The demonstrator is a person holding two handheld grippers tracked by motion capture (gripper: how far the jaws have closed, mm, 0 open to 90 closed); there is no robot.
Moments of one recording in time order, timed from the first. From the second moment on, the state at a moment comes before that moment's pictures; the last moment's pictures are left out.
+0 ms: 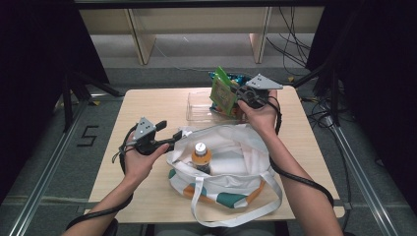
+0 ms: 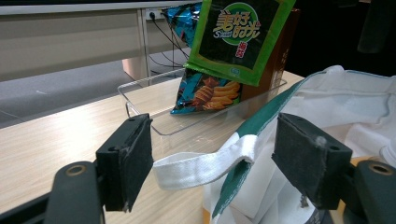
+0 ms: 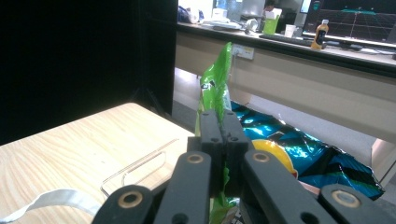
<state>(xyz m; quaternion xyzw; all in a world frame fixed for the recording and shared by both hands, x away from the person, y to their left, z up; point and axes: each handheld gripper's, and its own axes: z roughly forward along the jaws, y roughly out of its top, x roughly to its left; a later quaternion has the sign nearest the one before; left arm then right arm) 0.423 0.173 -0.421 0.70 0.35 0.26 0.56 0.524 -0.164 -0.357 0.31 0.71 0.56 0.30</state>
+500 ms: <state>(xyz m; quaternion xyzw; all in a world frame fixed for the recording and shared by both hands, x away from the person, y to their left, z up) 0.423 0.172 -0.421 0.70 0.35 0.26 0.56 0.528 -0.160 -0.359 0.31 0.71 0.55 0.30</state>
